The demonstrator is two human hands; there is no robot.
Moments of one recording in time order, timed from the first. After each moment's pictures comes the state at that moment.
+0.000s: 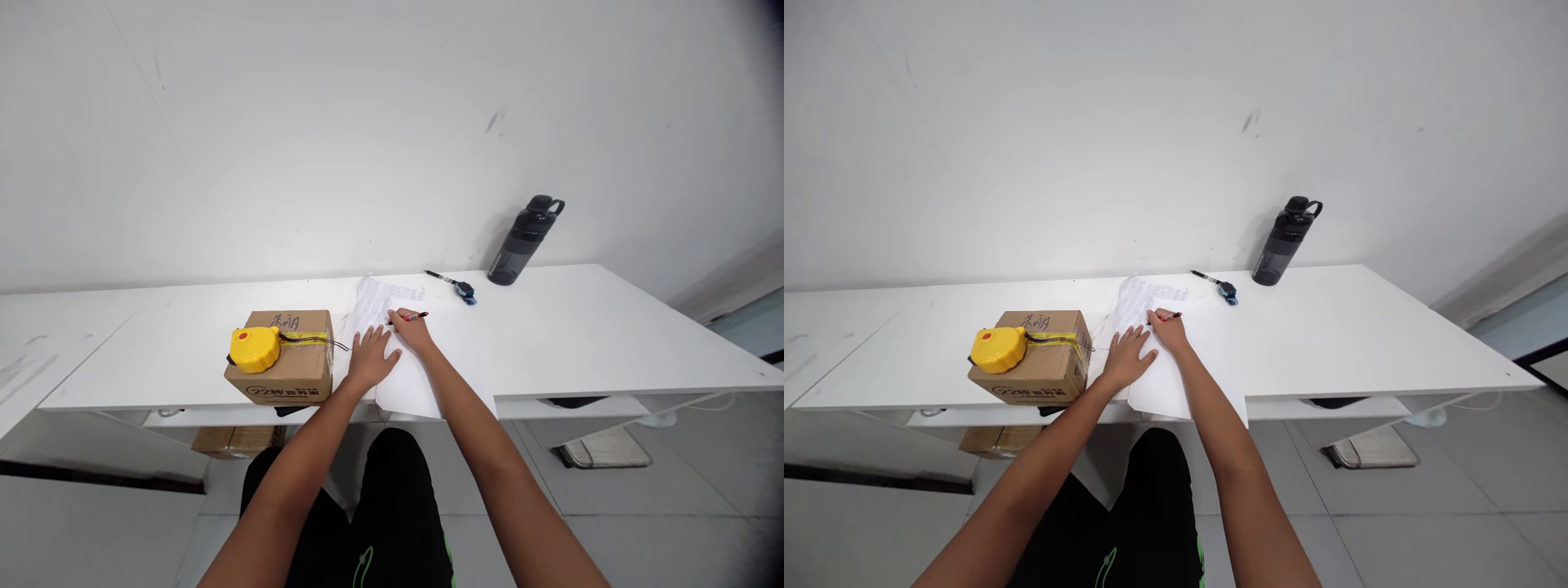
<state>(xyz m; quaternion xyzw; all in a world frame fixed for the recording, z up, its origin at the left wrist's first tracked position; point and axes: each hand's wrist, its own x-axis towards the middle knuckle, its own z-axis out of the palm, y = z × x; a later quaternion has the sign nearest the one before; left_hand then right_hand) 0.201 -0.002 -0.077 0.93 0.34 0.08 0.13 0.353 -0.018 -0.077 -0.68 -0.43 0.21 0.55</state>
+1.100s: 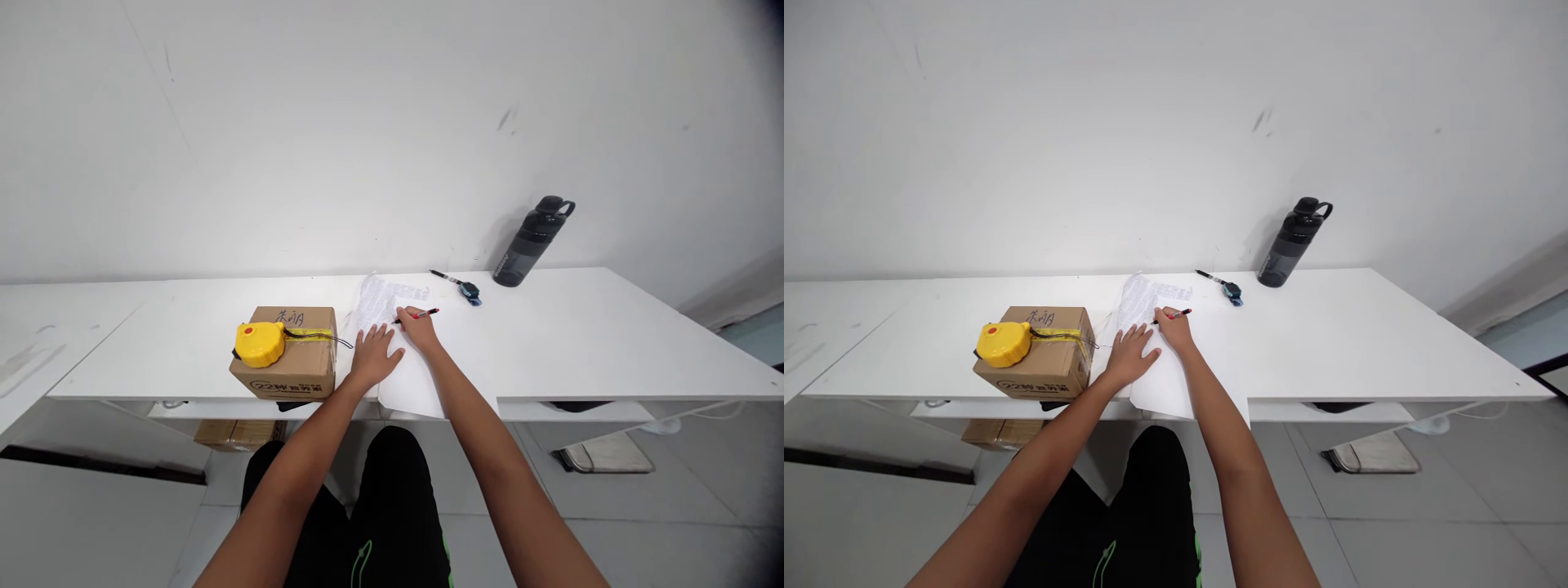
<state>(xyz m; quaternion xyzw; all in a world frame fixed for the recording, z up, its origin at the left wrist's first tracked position) 0.202 -0.001 -0.080 0.93 0.34 0.08 0.13 0.356 -0.019 -0.080 -0.68 -0.41 0.21 0.57</state>
